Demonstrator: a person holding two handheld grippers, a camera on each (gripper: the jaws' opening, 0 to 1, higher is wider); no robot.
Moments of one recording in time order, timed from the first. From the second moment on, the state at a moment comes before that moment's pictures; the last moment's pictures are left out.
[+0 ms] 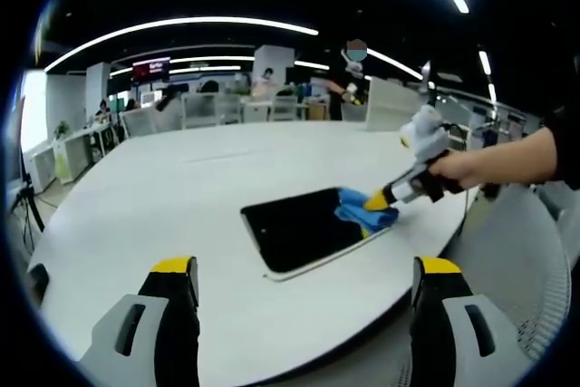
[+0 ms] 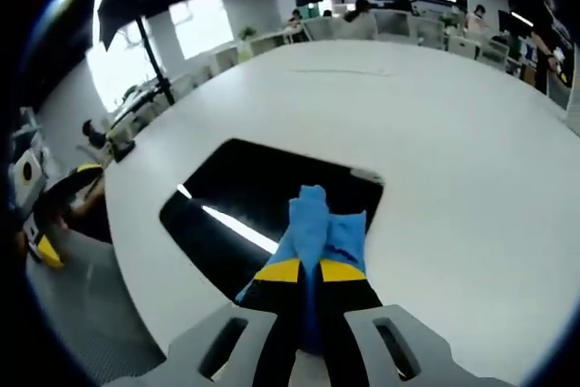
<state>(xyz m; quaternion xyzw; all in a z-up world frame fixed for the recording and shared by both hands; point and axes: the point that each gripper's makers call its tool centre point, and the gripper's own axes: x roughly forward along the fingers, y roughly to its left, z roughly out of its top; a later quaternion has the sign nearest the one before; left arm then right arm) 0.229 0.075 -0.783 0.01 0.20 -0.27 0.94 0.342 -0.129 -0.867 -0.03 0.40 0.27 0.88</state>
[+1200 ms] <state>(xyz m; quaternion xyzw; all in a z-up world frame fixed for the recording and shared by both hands) 0.229 0.074 -0.784 0.01 0.20 -0.27 0.94 0.398 -0.130 -0.867 -0.09 0.37 0.24 0.89</state>
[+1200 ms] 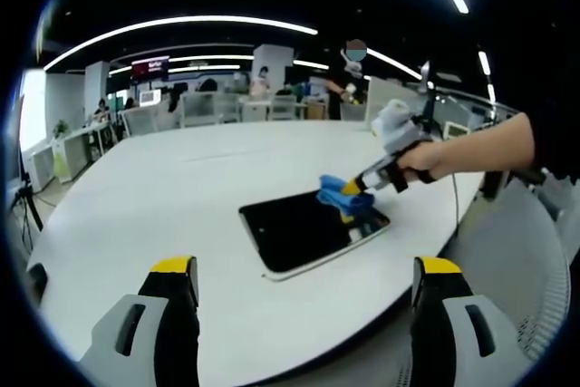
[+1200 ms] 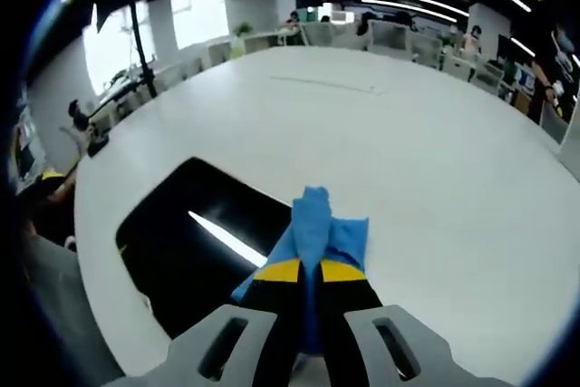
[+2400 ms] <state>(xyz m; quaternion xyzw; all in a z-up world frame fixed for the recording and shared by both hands) 0.229 0.074 -0.784 0.01 0.20 -0.27 0.94 0.427 -0.131 -0.866 -0.13 0.36 0.24 0.89</state>
